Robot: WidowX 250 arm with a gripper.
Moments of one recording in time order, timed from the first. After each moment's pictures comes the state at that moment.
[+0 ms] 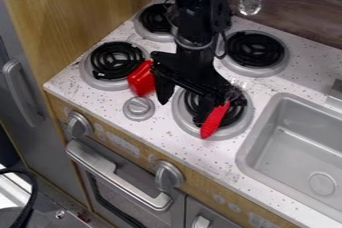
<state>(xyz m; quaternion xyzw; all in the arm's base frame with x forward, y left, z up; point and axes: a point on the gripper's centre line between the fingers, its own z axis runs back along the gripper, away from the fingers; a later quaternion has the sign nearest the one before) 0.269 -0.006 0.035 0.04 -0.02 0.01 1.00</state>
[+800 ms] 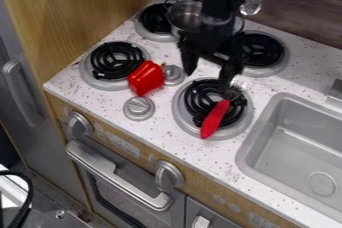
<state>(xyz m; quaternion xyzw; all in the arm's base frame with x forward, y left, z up) 0.355 0.008 0.016 0.03 -0.03 0.00 1.00</state>
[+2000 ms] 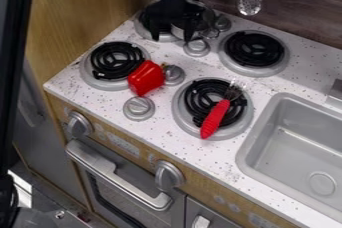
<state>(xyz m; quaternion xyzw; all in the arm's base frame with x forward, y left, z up) 0.432 0.126 -0.010 0.06 -0.11 0.34 0.93</state>
